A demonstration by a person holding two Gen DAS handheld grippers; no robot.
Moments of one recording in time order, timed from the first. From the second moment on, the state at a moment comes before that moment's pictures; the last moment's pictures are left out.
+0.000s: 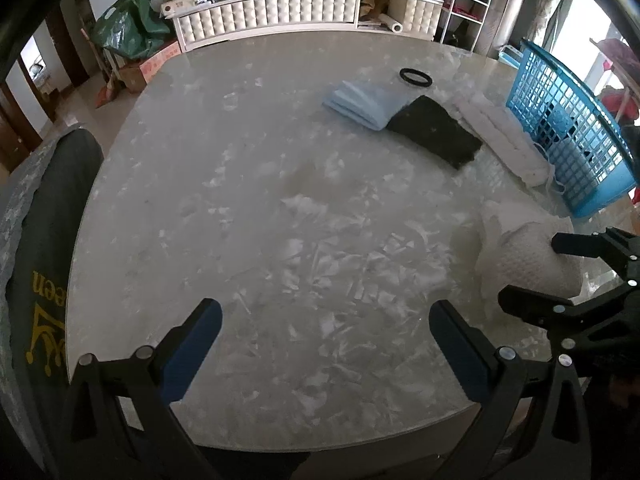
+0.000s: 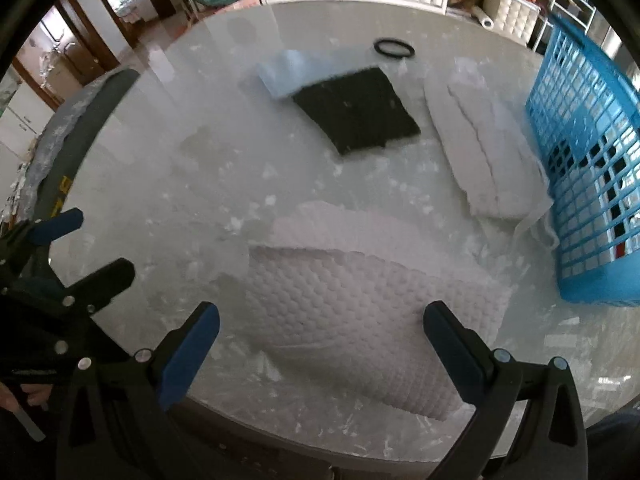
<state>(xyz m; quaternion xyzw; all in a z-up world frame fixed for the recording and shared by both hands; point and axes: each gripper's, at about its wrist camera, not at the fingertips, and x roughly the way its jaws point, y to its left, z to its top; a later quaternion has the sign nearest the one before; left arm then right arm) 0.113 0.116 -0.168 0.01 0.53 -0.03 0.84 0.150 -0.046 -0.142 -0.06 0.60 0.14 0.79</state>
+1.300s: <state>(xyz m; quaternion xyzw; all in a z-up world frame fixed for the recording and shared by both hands) 0.125 0.098 -0.175 0.01 0.54 -0.06 0.84 0.116 -0.046 -0.154 -0.13 0.59 0.12 0.79</state>
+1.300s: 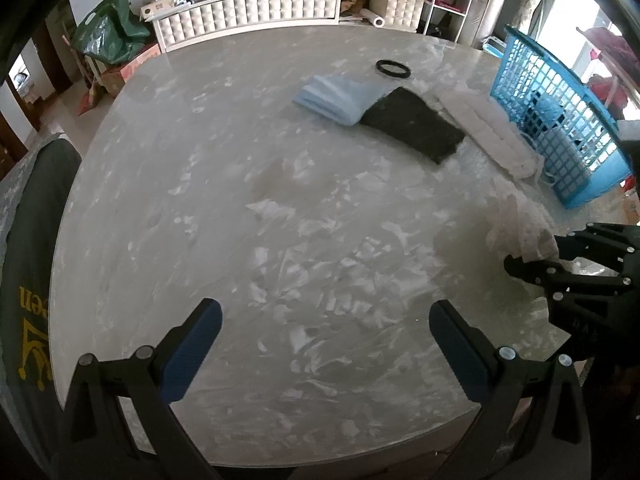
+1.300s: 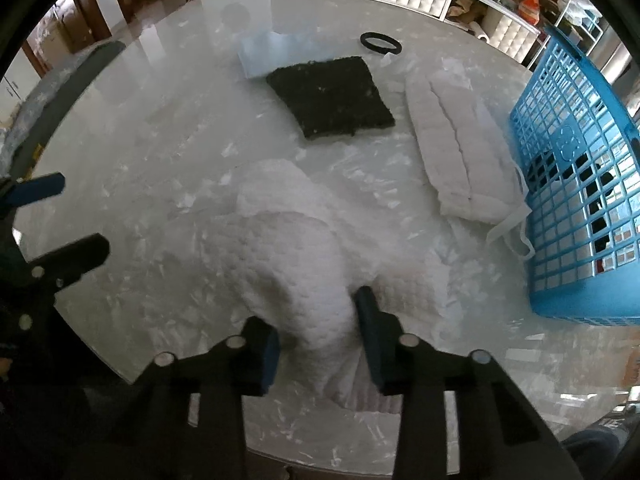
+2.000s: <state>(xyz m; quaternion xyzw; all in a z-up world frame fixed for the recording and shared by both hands) 0.141 0.037 -0.090 0.02 0.48 -0.12 0.87 0.116 -0.100 -0.057 -0.08 0.52 0.16 0.83</state>
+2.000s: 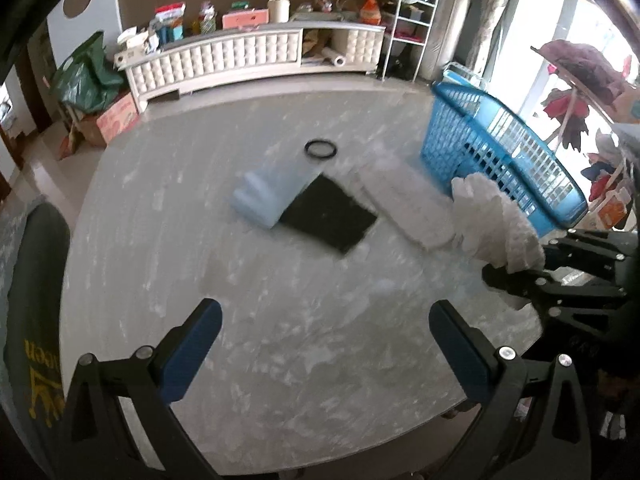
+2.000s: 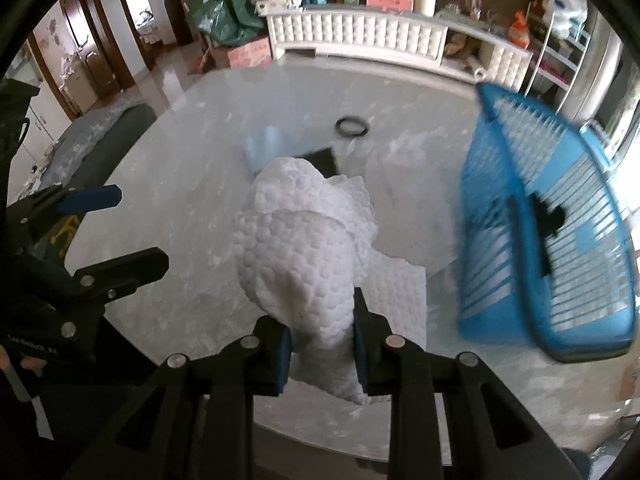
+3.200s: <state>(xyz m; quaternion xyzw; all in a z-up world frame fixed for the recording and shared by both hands) 0.214 0.001 -0.108 0.07 0.49 -0.18 0.85 0.179 -0.227 -0.014 -0.11 0.53 0.05 0.84</state>
